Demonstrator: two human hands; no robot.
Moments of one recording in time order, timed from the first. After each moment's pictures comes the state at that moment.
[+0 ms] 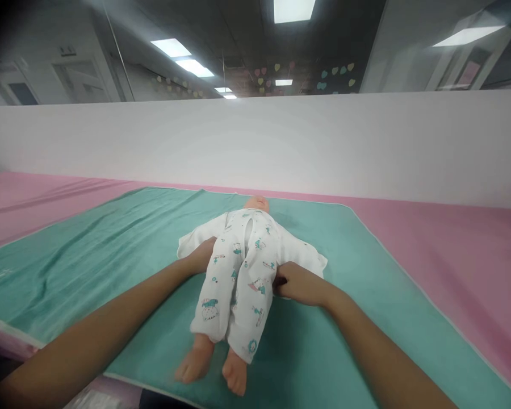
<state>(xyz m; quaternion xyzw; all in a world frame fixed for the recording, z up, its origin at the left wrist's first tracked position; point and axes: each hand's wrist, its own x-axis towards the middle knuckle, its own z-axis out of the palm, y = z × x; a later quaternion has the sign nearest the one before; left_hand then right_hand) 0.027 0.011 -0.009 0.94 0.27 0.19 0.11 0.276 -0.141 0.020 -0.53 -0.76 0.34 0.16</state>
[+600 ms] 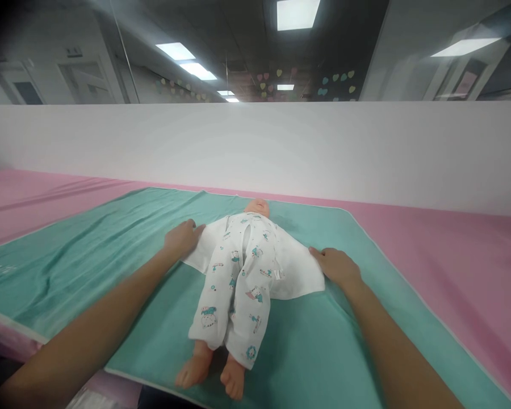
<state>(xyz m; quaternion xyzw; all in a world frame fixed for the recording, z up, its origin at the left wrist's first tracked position) -0.019 0.053 0.005 0.73 0.65 0.20 0.00 0.371 -0.117 0.000 -0.84 -0.50 0.11 0.17</state>
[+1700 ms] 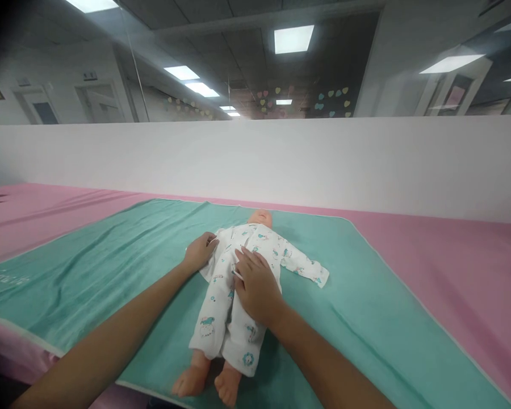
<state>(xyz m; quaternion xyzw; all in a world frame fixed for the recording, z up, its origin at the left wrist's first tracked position) 0.002 0.043 -0.005 0.76 0.56 0.31 0.11 0.182 -0.122 0.019 -0.47 -0.79 0.01 0.40</state>
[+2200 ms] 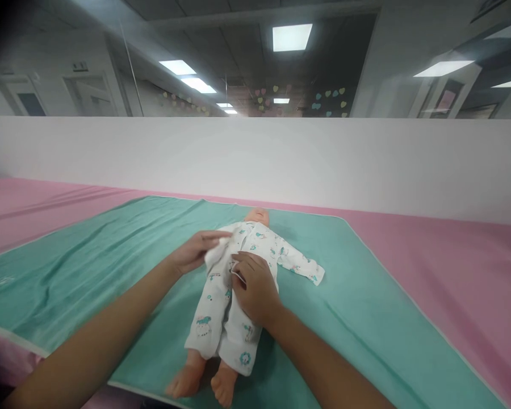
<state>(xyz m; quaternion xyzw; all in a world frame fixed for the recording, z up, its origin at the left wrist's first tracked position) 0.012 -0.012 0.049 0.66 0.18 0.32 0.66 0.181 -0.126 0.009 -0.47 -0.76 -0.02 0.45</state>
